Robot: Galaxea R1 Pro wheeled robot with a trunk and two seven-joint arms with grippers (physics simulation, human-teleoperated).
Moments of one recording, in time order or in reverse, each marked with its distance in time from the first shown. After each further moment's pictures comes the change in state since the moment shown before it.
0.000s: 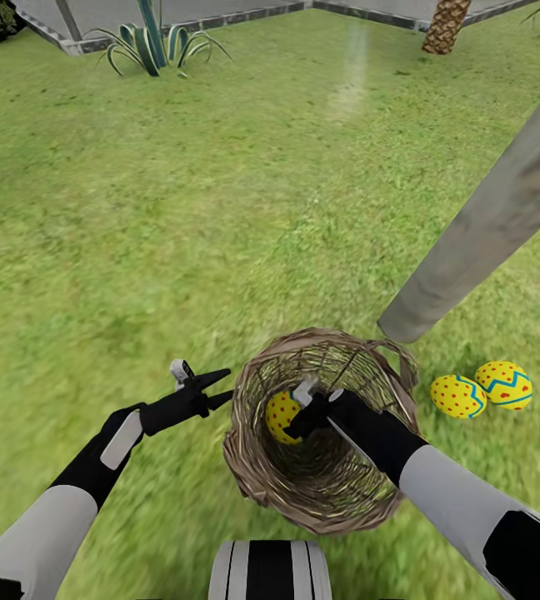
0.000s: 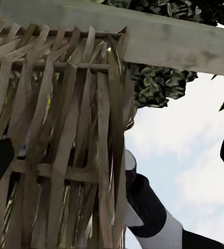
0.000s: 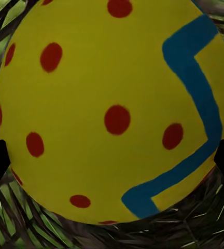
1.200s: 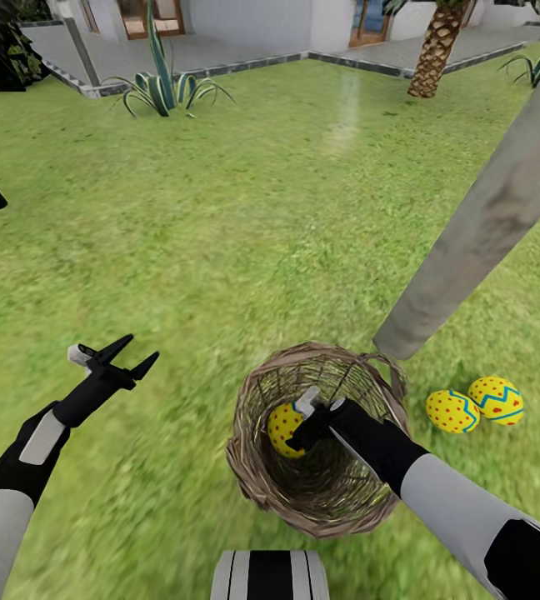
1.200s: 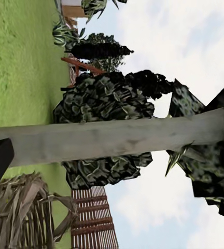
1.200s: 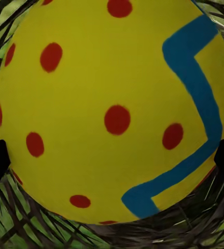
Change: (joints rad) left arm 0.005 0.163 0.321 0.011 0.094 0.005 -0.119; right arm 0.031 0.000 -0.006 0.023 -0.004 0.012 0.012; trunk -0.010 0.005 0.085
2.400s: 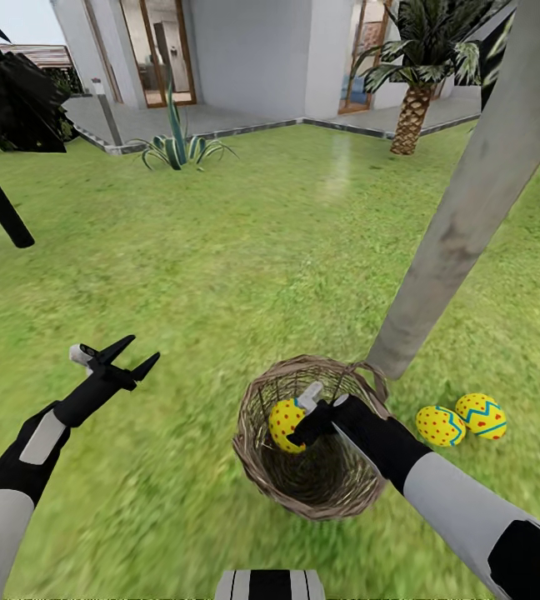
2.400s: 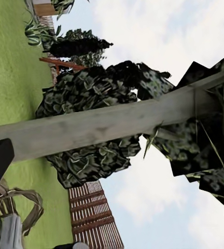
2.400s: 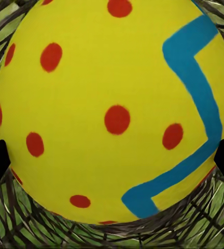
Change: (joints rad) left arm -0.001 0.000 -0.004 0.000 -0.002 0.004 0.008; right arm 0.000 -0.011 -0.031 -0.025 0.004 0.009 0.007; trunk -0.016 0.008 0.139
